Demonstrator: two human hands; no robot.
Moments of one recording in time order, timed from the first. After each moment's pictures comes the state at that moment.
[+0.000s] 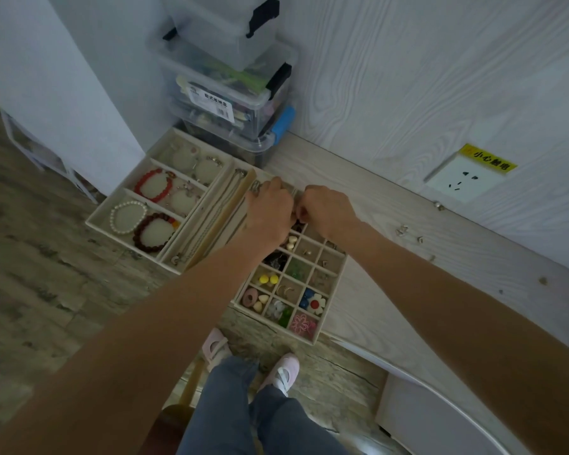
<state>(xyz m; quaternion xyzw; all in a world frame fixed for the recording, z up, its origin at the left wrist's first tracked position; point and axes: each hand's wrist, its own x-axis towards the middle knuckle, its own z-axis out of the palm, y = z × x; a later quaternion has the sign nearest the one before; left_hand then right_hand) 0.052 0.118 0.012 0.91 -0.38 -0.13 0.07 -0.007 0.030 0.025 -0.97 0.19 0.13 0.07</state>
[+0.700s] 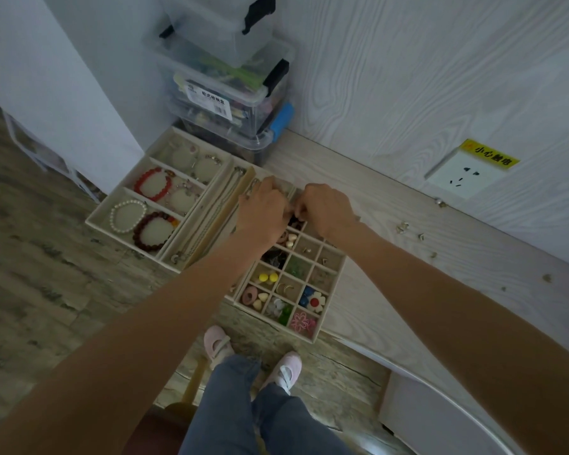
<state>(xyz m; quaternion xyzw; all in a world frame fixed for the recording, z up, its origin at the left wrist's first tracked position) 0.053 0.133 0.016 0.91 -0.37 -0.15 0.13 -0.010 0.034 0.029 -0.95 0.25 0.12 0.14</state>
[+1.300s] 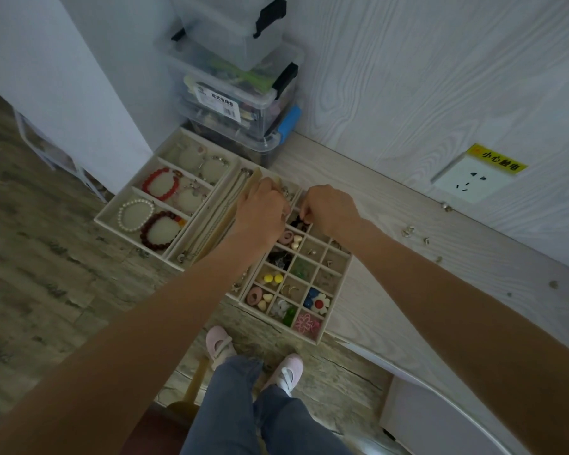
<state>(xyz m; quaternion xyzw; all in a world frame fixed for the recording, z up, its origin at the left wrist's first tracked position) 0.056 0.147 0.022 0.90 -0.38 -0.14 0.17 -0.005 0.030 0.031 -0.95 0.22 0.16 0.13</state>
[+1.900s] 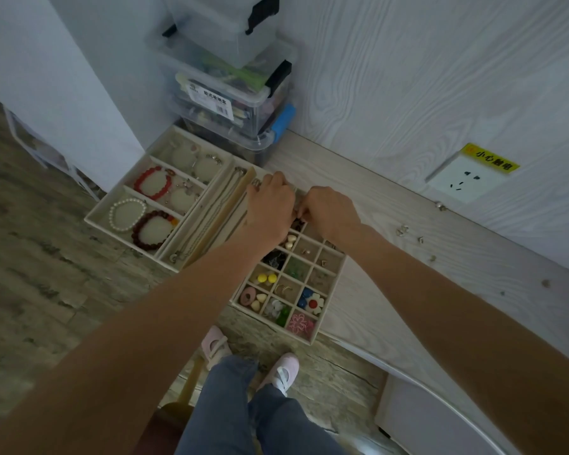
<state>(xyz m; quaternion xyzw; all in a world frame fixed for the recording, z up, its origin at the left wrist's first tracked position) 0.050 0.114 0.012 0.91 -0.39 -0.08 0.06 -0.016 0.026 0.022 -0.96 0.21 0.12 0.11</state>
